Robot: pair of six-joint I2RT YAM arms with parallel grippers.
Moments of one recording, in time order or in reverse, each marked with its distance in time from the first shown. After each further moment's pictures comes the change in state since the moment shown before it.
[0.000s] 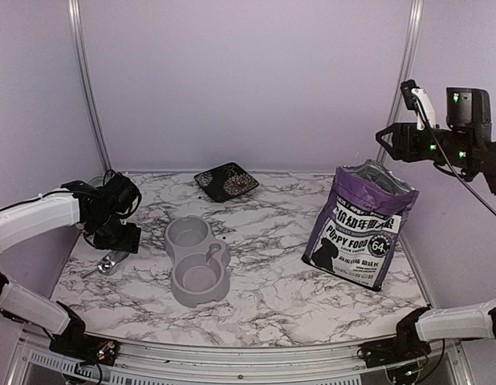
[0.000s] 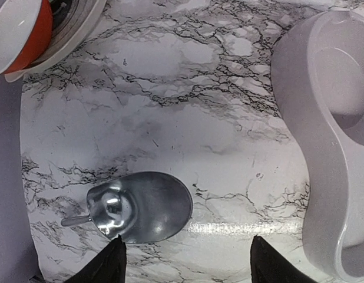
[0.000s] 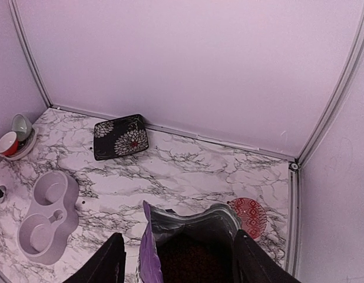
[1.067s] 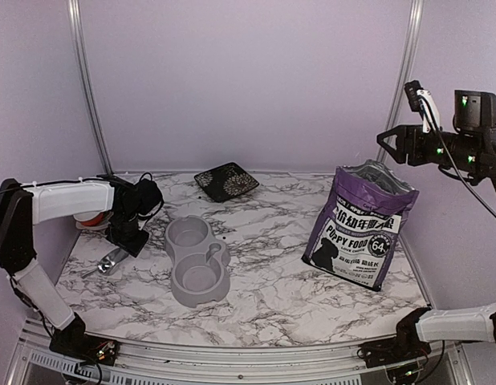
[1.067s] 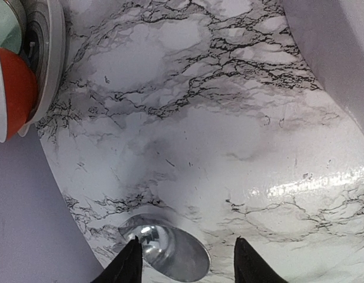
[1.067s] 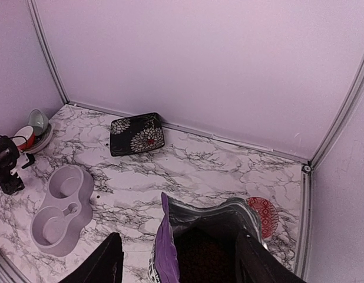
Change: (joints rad) left arm -0.017 0.310 0.156 -0.089 -0.129 0.294; right arm 0.000 -0.047 -0.005 -0.016 -0.093 0.002
